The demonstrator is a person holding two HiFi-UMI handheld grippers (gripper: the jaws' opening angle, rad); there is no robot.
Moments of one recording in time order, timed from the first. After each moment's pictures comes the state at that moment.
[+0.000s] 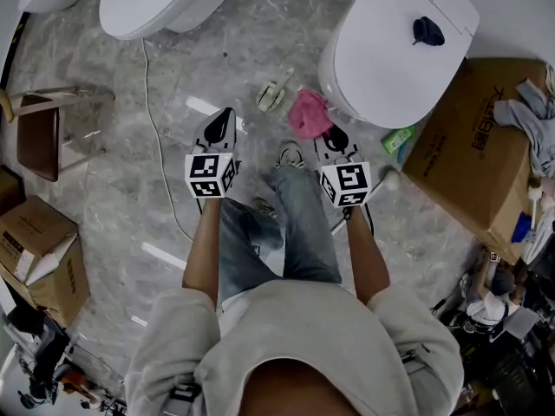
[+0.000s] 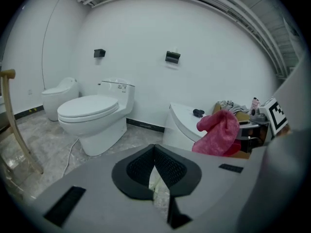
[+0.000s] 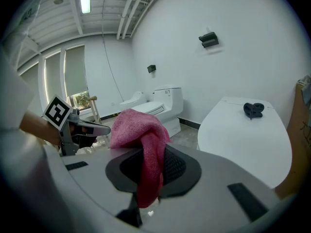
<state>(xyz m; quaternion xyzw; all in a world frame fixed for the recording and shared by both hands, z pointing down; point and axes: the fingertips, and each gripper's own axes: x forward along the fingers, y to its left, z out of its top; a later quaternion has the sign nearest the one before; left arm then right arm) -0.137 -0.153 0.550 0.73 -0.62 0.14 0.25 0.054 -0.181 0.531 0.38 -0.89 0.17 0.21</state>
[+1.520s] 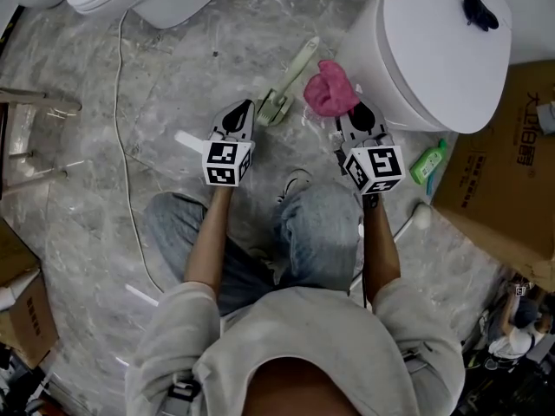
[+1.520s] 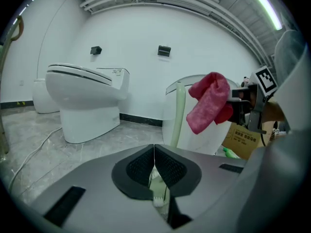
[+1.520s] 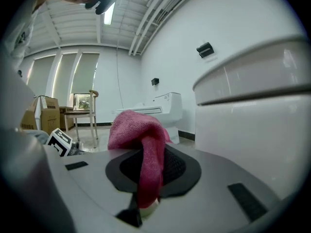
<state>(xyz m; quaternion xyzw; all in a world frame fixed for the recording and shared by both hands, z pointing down) -0.109 -0.177 0.809 0.77 -0.60 0.10 0.18 0.058 -0.227 0.697 0.39 -0.91 0.07 0.09</state>
